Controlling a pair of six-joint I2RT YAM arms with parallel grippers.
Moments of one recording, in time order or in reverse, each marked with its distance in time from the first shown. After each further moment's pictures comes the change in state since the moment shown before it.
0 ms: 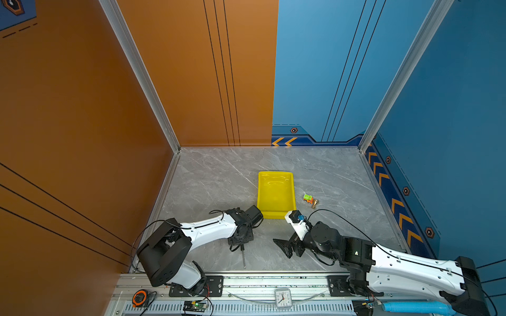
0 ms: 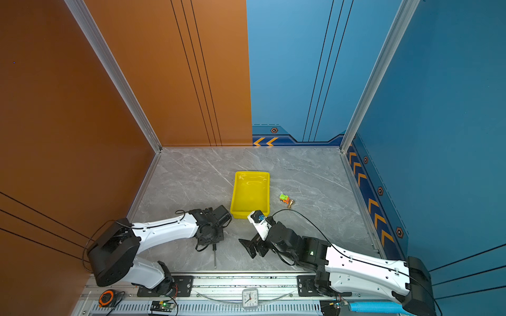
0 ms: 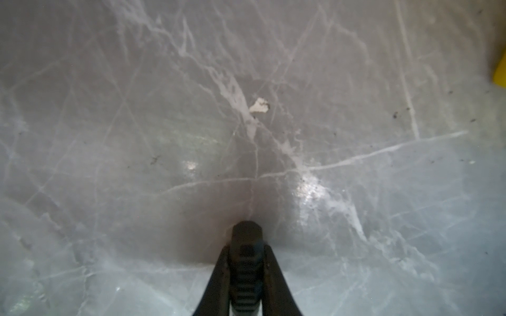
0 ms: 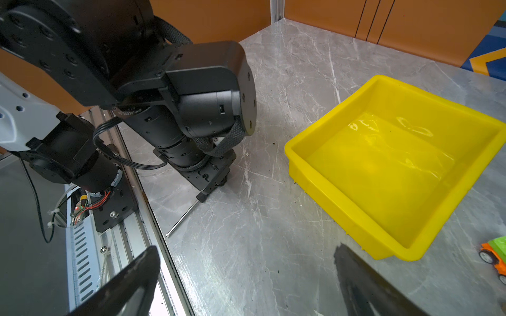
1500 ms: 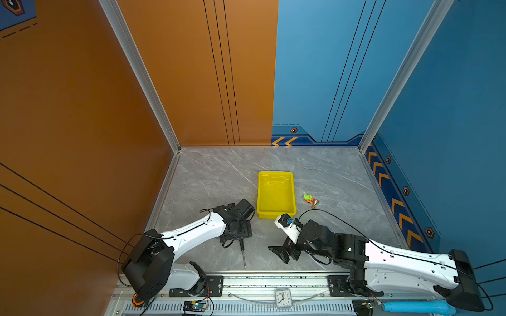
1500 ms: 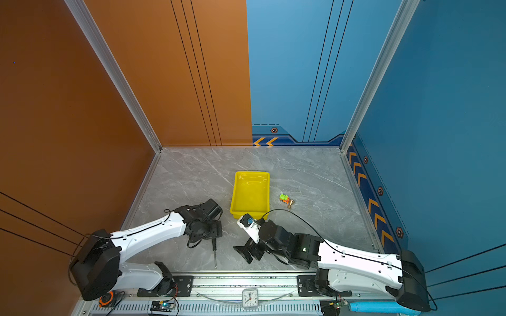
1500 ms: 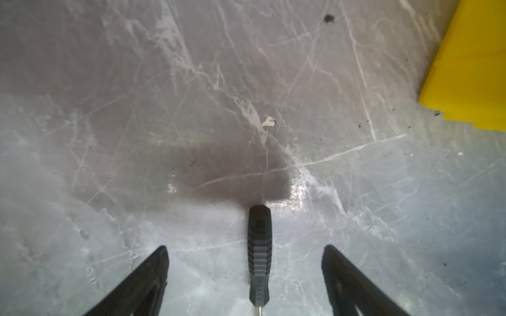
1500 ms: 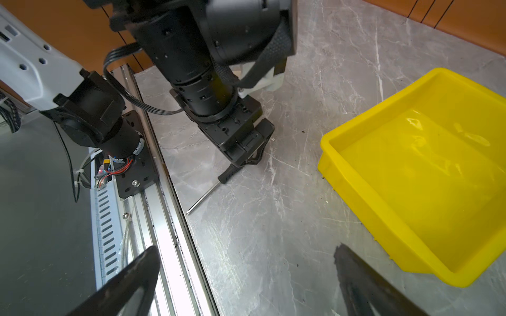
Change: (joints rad) left arm 0.096 -0.122 0.008 -0.060 0.050 0.107; right arm 0.042 0.111 0.094 -0.060 -0.098 -0.055
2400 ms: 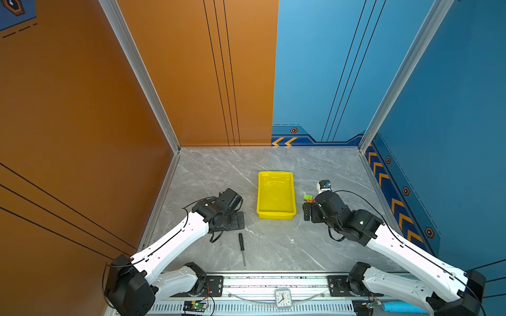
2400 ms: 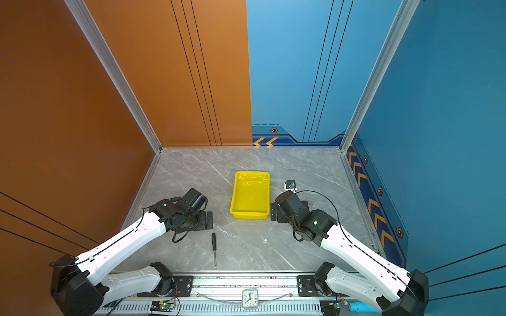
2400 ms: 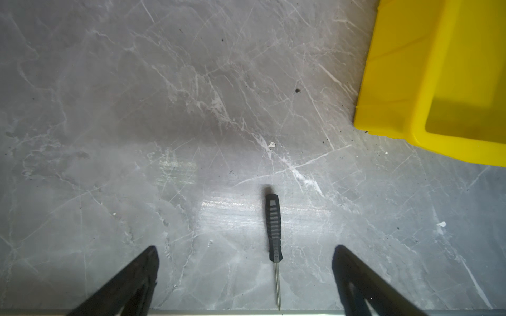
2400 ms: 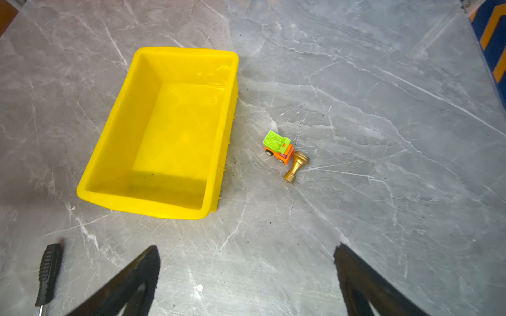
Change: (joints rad) left arm 0.095 -0.196 0.128 -0.209 -0.040 0.172; right arm -0.437 0.037 0.225 -0.497 0.282 0.319
